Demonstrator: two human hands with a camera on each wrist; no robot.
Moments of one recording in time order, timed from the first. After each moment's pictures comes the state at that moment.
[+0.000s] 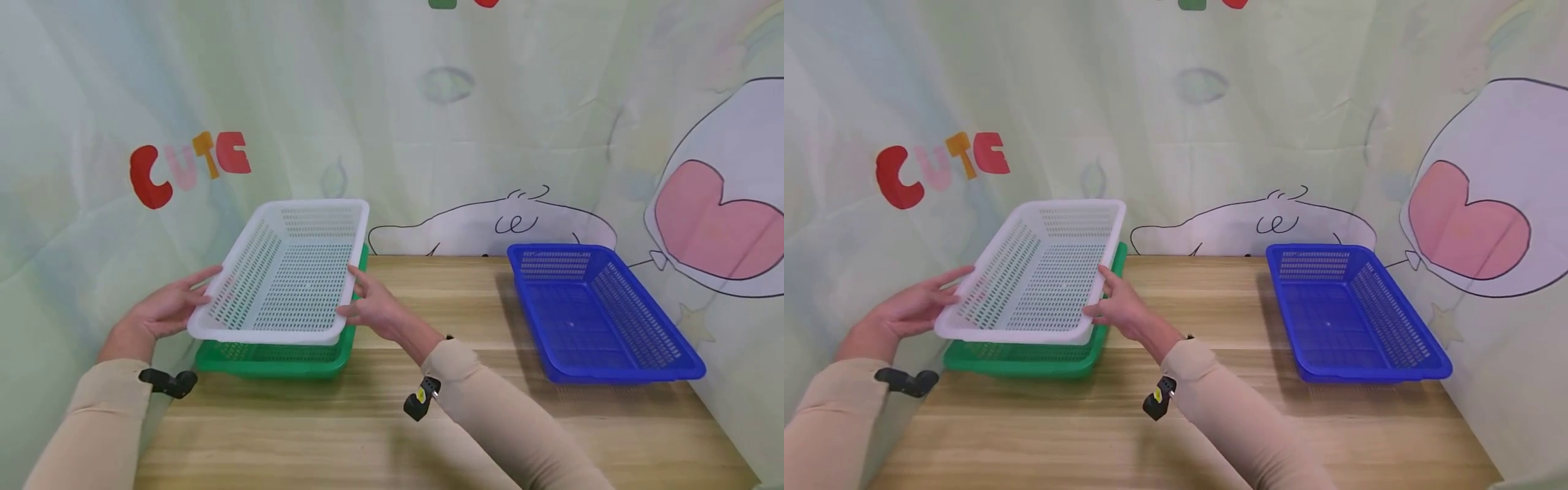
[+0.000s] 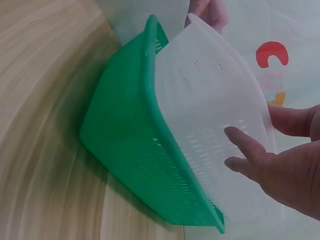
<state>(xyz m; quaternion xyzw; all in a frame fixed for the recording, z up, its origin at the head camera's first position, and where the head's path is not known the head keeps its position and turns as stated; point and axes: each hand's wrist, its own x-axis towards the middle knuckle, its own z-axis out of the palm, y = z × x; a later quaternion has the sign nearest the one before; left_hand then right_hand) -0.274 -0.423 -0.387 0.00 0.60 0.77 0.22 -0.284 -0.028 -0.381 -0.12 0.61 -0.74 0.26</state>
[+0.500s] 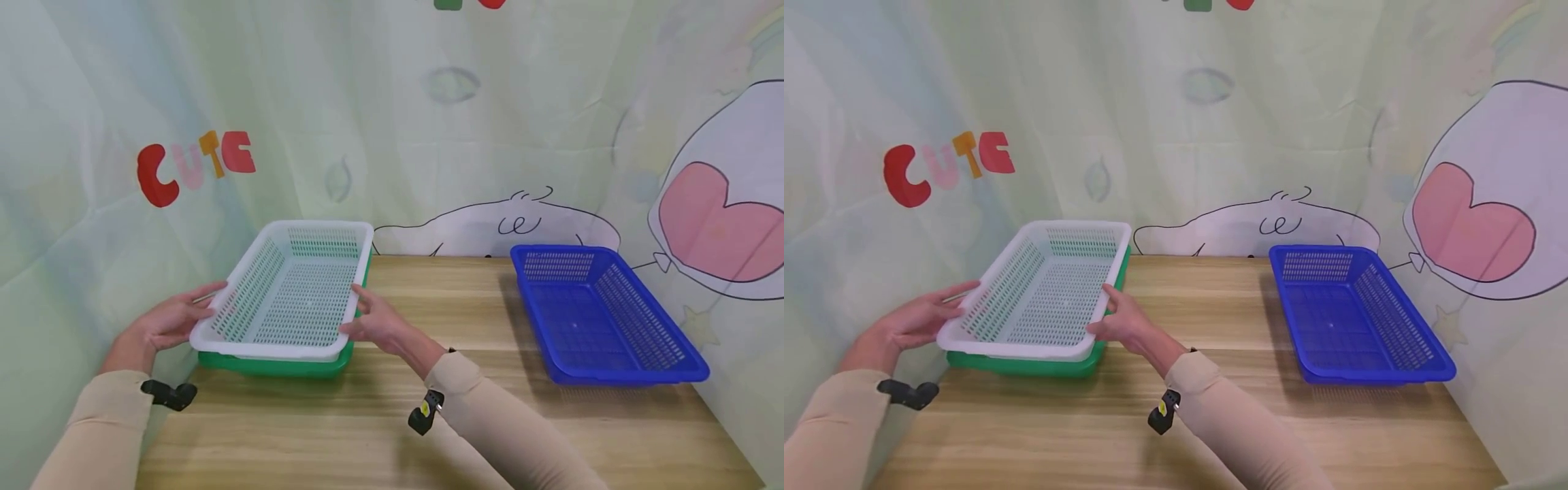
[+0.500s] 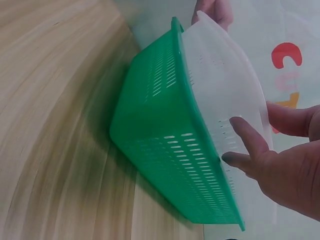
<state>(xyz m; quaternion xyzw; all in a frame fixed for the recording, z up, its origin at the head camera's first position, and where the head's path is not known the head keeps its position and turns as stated) -0.261 -0.429 -0.406 0.00 0.68 0.70 0.21 -0.274 -0.032 -0.406 -0.08 0.62 -0.73 0.27</state>
